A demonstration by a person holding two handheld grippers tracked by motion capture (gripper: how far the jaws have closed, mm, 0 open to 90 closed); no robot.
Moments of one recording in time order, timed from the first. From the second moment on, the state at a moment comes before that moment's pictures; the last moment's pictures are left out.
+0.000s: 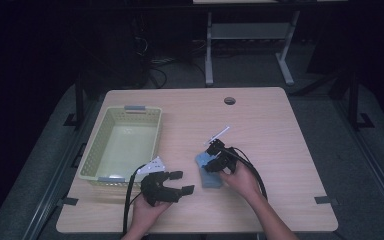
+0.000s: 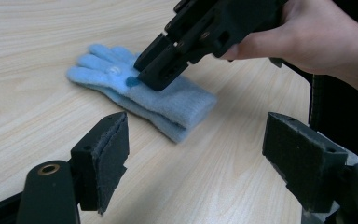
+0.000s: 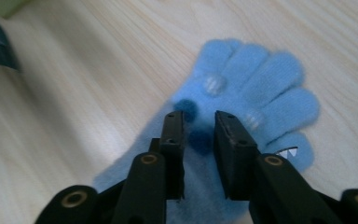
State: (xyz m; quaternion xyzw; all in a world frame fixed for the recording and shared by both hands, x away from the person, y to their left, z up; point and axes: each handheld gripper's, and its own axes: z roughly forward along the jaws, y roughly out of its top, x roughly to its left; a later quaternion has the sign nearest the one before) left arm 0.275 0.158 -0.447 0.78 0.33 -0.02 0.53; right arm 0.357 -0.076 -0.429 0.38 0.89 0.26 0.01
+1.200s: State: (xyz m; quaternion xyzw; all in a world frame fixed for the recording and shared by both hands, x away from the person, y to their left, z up) left arm 0.323 0.112 -0.461 0.73 0.50 -0.13 0.45; right arm 0.333 -0.137 -0.437 0.48 0.81 0.34 -0.04
